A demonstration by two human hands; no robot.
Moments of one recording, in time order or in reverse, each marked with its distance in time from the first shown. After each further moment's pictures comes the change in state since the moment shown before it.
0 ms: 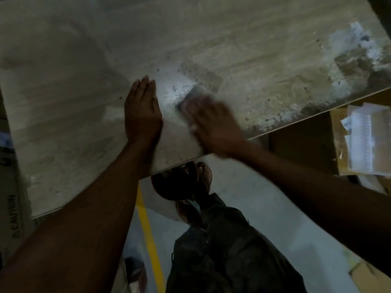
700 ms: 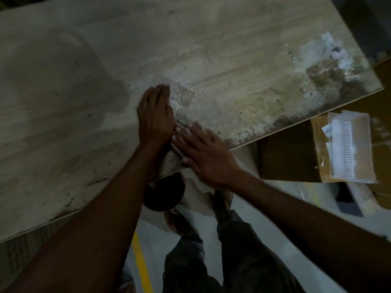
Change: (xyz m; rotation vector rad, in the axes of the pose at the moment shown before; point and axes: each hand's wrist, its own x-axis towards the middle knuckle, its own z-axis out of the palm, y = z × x) left_hand 0.016 0.087 0.054 0.040 -0.055 0.074; right_hand -0.054 0.026 0.009 0.062 0.069 -0.044
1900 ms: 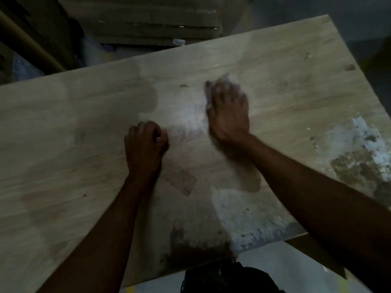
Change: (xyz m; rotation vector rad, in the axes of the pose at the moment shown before) left_hand 0.147 -0.006 -0.002 0.132 0.056 -0.198; right_hand 0.248 0.210 -0.034 0.080 0.131 0.468
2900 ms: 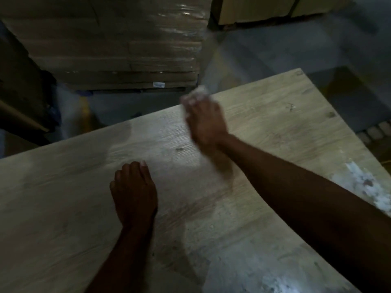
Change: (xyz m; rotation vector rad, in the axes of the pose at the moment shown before) left_hand 0.097 -0.004 0.023 0.216 0.072 -0.089; right_hand 0.176 -0.008 0.001 -0.016 -0.028 -0.127
